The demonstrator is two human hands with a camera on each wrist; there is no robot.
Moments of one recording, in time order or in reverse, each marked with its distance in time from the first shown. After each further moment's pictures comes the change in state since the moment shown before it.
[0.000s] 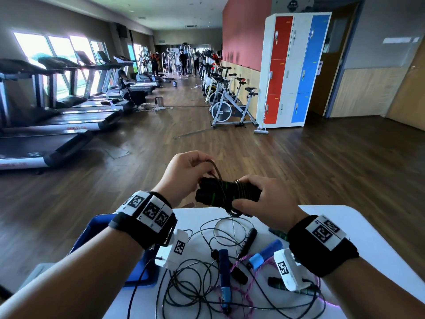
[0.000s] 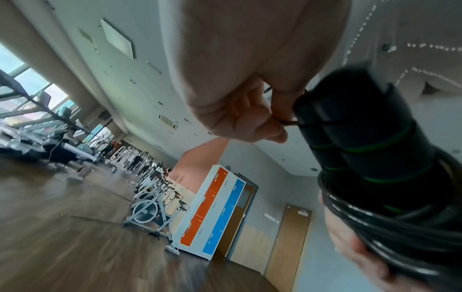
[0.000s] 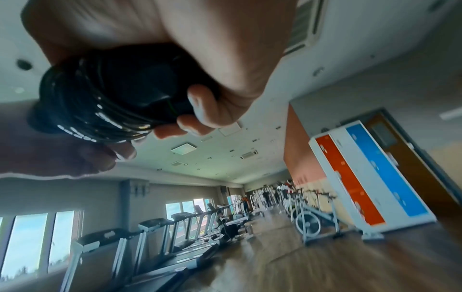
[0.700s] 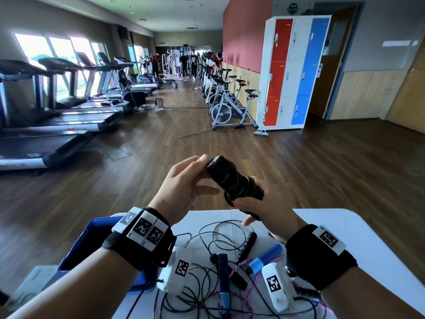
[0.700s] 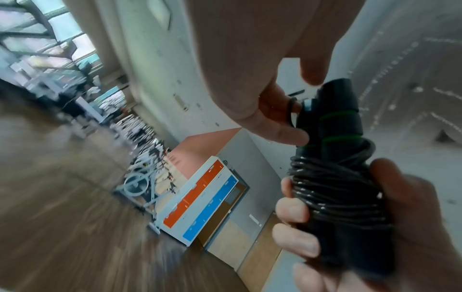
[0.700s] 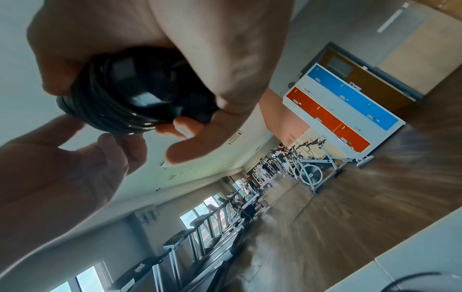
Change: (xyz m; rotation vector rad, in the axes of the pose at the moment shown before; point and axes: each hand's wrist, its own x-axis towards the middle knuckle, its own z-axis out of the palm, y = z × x) left_hand -0.015 -0.006 0.002 -0.536 -0.186 0.014; right_hand 0.001 0.006 0.012 0.580 -0.046 0.186
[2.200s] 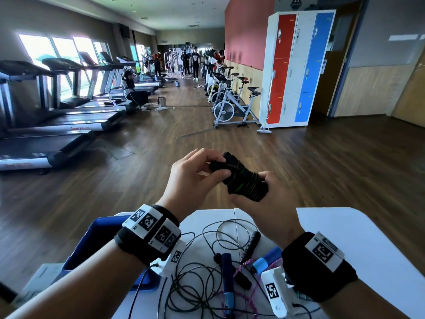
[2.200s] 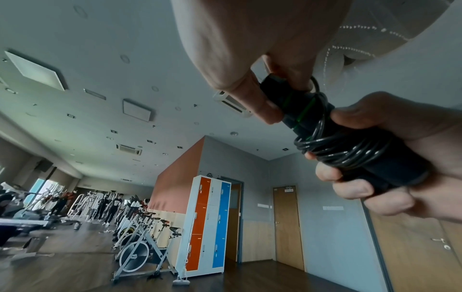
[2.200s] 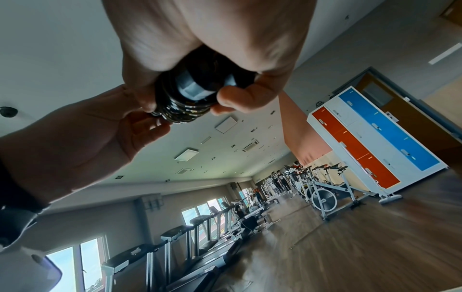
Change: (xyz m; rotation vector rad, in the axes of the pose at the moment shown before) left_hand 0.005 -0.002 0.002 0.729 0.105 0.461; right_hand -0.007 -0.011 0.018 -0.417 0.420 -0.063
